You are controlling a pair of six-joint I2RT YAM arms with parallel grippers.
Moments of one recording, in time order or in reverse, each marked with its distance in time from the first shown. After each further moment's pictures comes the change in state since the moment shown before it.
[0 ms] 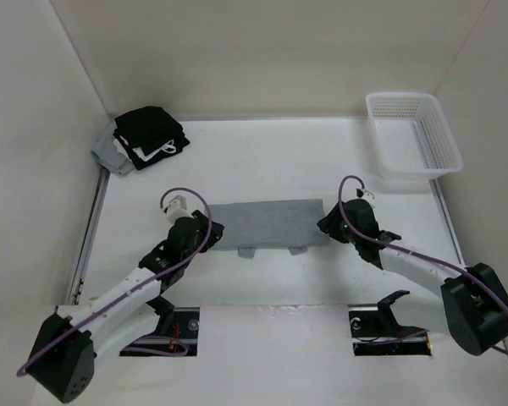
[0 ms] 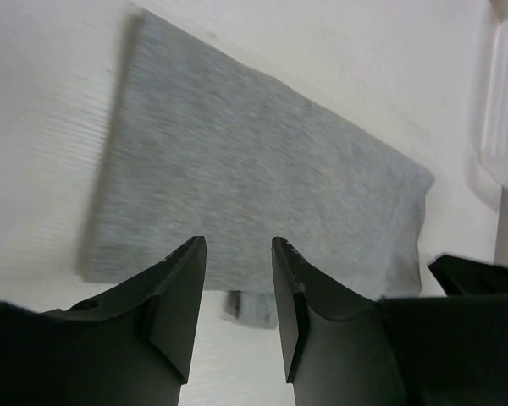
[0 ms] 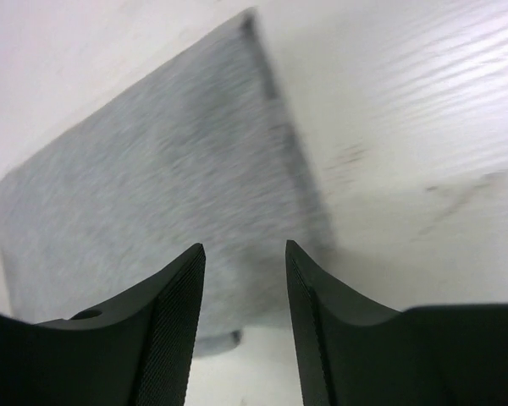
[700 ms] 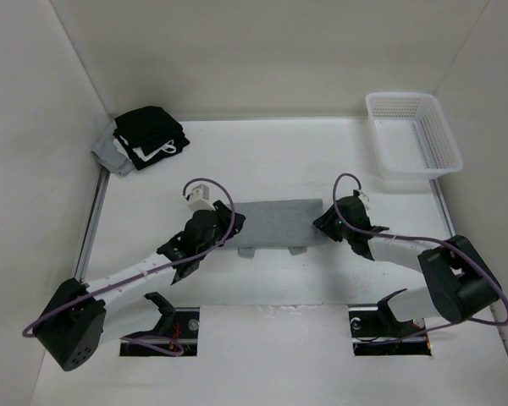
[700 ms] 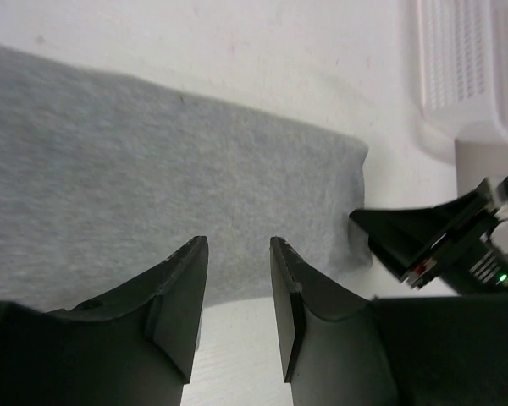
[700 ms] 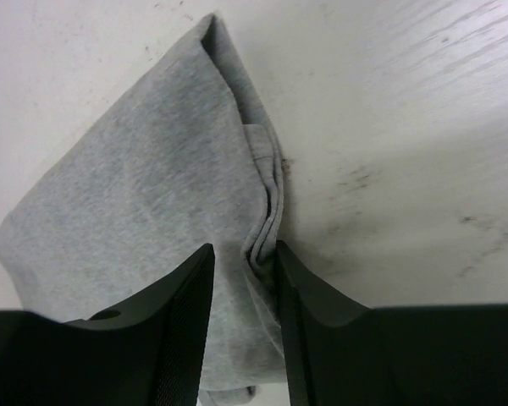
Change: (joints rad) left arm -0.183 0.256 0.104 0.266 -0.025 0.042; right arm -0.038 0.207 0.024 0.113 -0.016 0.124
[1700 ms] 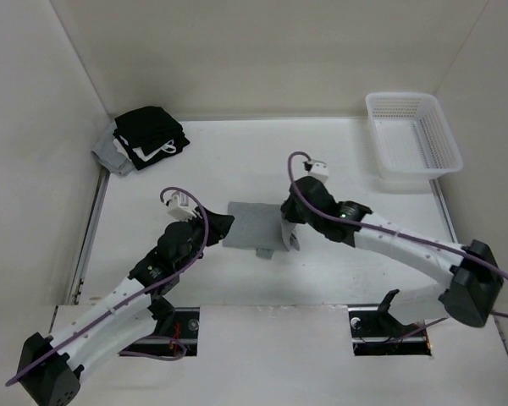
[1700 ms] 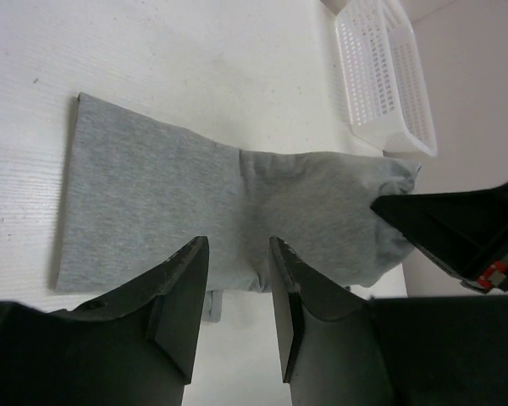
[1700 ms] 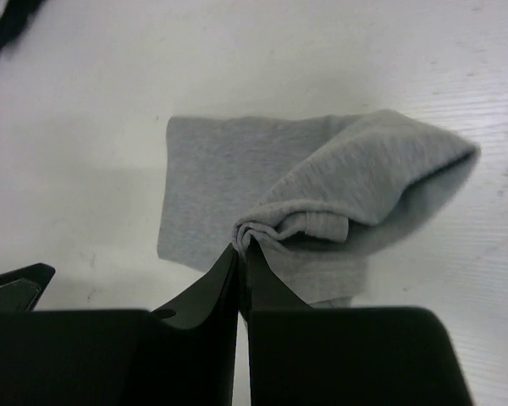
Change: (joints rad) left arm 0.043 -0.384 -0.045 -0.166 0.042 0.021; right arm 0.396 -0.113 0.492 -0.496 0.268 -0.148
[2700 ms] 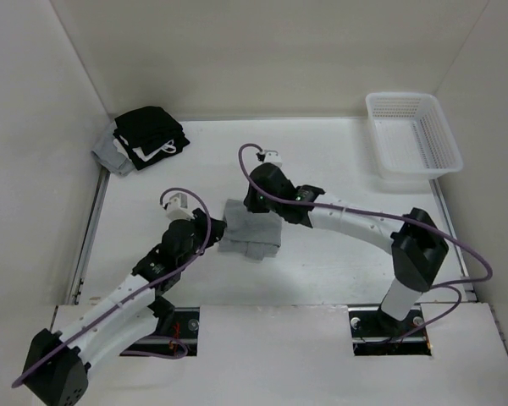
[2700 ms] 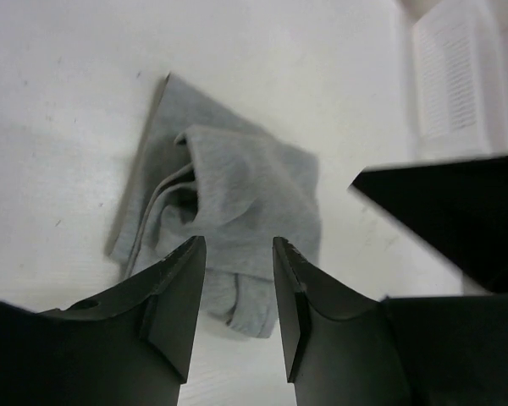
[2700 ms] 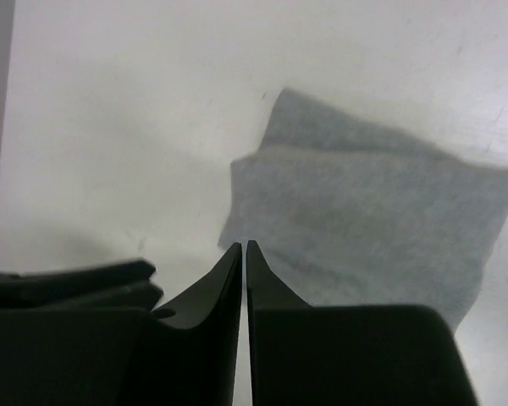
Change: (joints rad) left arm 0.100 -0.017 -0.030 -0.097 -0.008 0.036; right arm 0.119 0.431 0.357 0.054 -0.099 -0.084
